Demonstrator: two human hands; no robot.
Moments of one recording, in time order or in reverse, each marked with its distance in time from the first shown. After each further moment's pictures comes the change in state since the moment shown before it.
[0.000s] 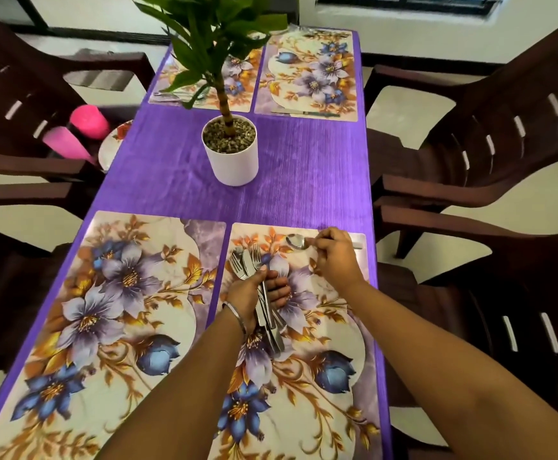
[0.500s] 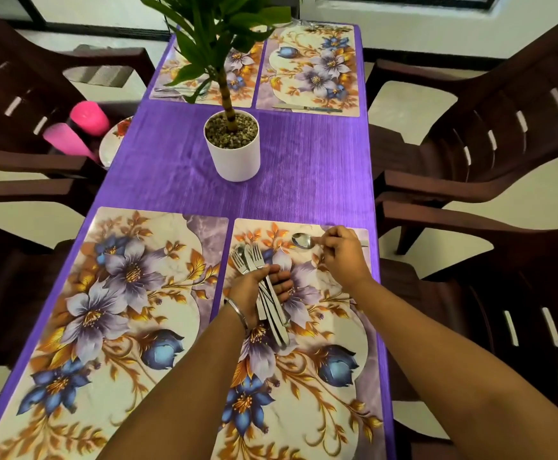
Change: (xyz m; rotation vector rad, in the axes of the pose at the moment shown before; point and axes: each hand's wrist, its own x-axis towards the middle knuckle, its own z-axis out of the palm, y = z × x) left_hand 0.006 0.000 -0.011 -0.047 -0.049 -0.053; right_hand -0.005 0.003 -0.006 0.102 -0.007 0.122
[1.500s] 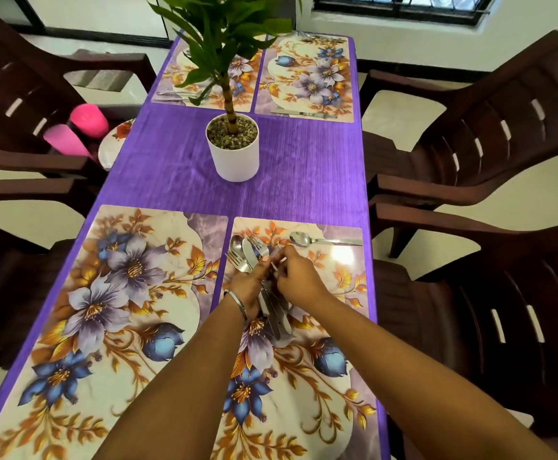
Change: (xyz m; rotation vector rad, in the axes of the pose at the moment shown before) left_hand 0.000 -0.006 -0.004 0.095 0.032 0.176; right_hand -0.059 -0.069 0.040 -0.152 -0.297 0.036
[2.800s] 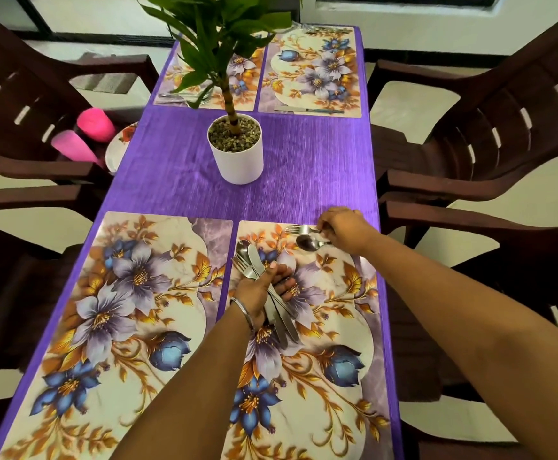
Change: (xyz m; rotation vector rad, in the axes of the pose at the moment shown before) left_hand -0.008 0.003 0.010 -0.048 -0.006 -0.017; right_hand 0.097 0.057 -0.093 -0.603 -0.059 -0.234
